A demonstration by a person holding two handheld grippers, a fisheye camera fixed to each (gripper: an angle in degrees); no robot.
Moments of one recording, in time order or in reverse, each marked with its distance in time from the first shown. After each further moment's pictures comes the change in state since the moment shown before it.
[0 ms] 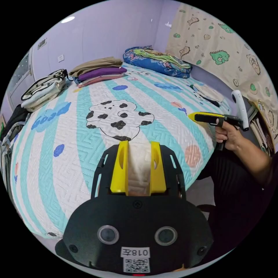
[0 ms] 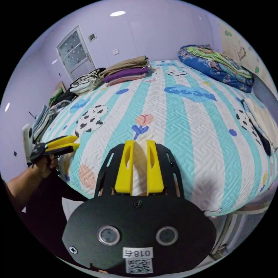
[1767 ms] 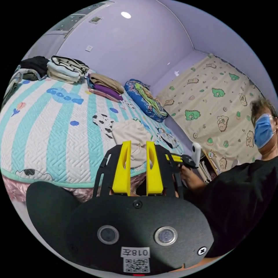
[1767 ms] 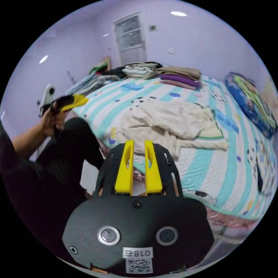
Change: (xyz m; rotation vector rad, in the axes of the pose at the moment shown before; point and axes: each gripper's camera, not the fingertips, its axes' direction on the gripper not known) left arm 0.029 0.120 -0.217 0.249 0.260 -0.210; right arm 0.071 0.098 -0.054 -0.410 -0.192 -0.337
